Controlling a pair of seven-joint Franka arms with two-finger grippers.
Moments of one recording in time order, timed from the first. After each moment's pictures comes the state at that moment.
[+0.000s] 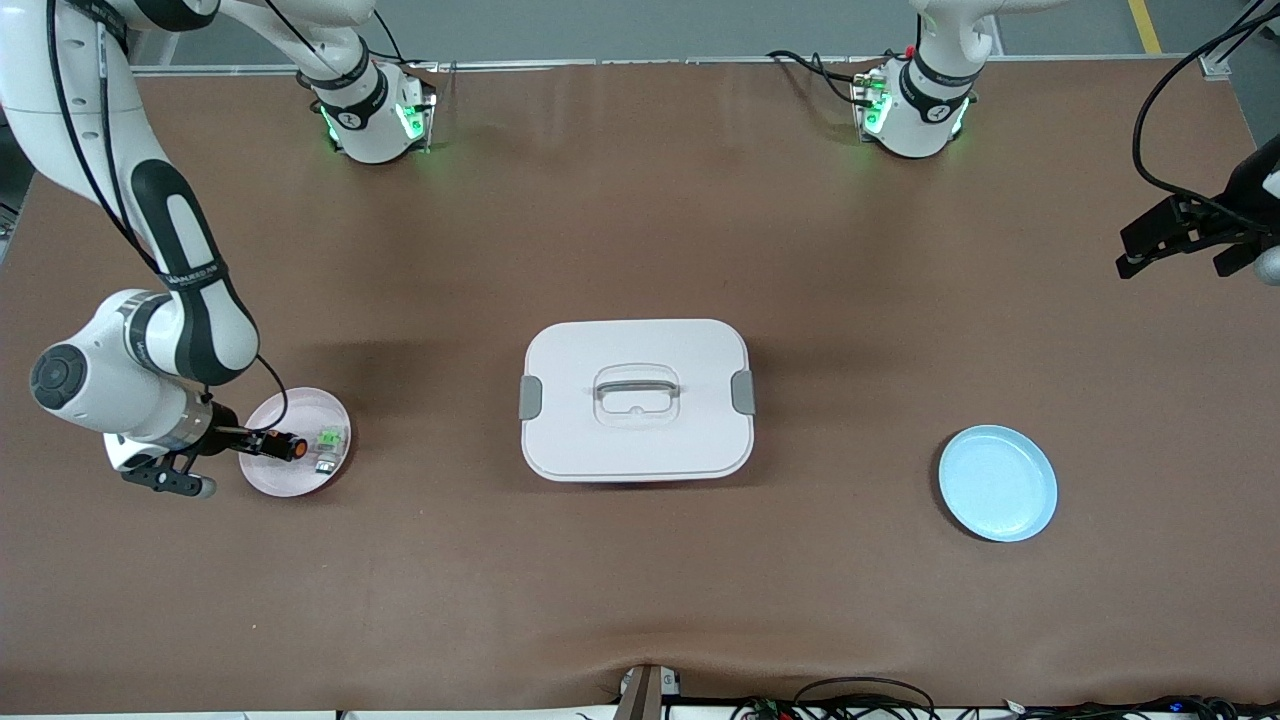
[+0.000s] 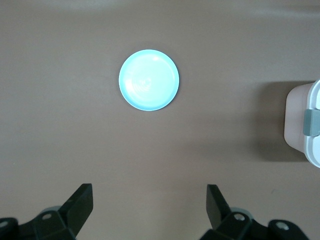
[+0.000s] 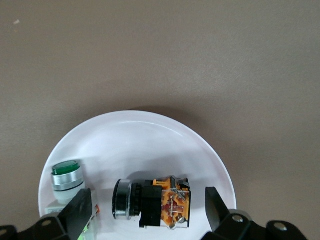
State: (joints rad) left arm 0.05 0.02 -0.09 -1.49 0.02 1.55 -0.04; right arm -0.12 0.59 -0.02 -1.83 0.13 2.43 -0.01
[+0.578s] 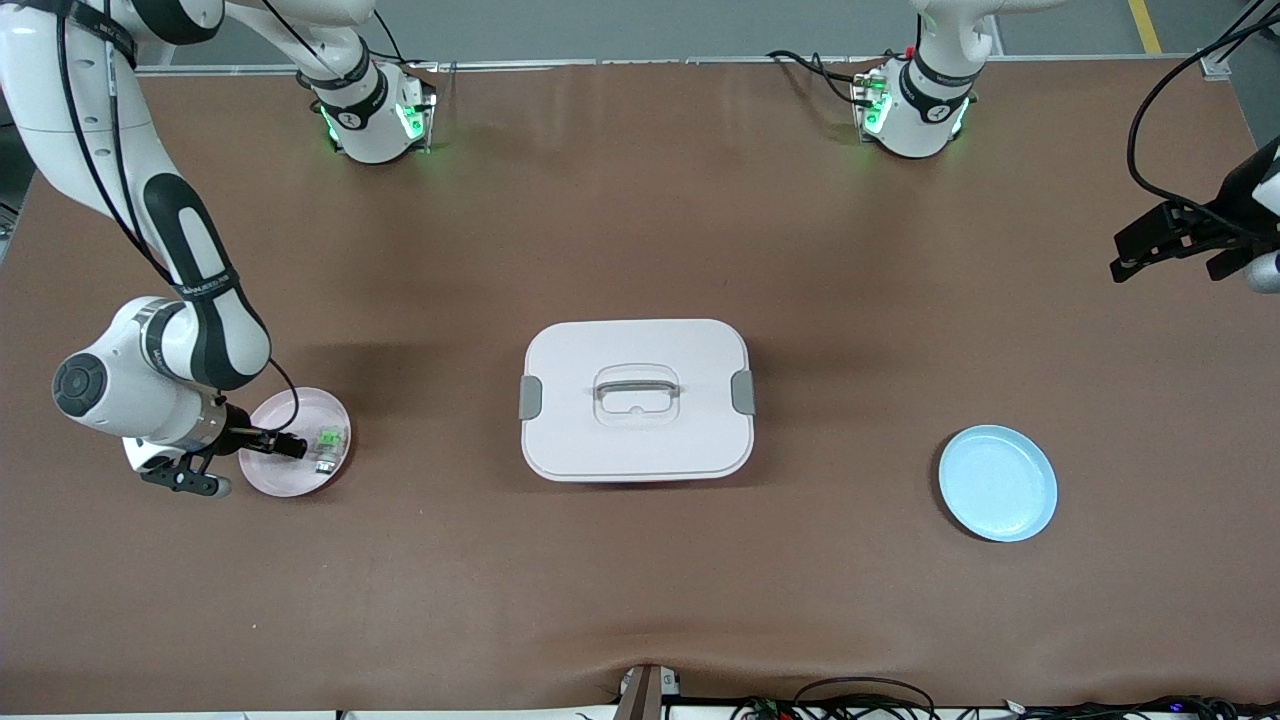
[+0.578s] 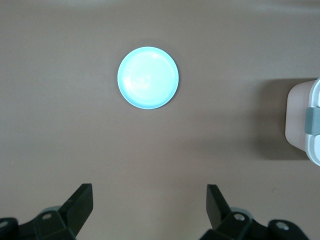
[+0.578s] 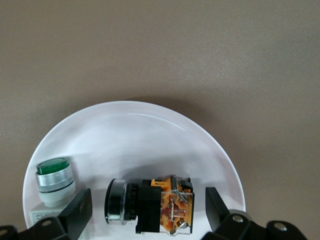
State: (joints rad) left arm 0.04 0.03 -0.09 -1.49 0.02 1.55 -0.04; right arm -0.12 0.62 -0.02 -1.83 0.13 2.43 -0.01
